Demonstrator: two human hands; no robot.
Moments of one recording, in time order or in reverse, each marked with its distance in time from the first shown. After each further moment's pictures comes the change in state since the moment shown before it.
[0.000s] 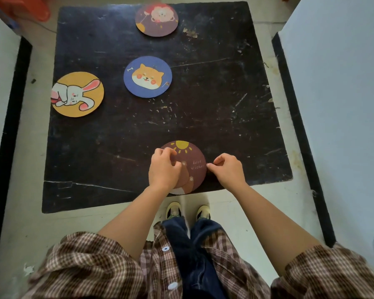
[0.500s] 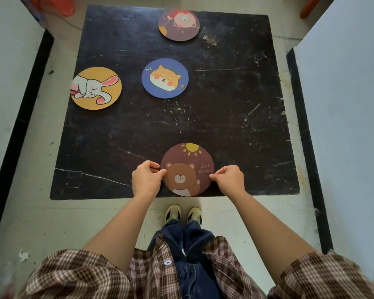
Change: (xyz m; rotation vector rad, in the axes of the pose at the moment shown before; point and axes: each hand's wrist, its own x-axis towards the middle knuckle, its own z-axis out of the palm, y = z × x) left_hand -0.010 -0.055 -0.022 -0.148 0.129 -0.331; right_hand -0.004 -0.012 0.016 0.032 -0.058 0.156
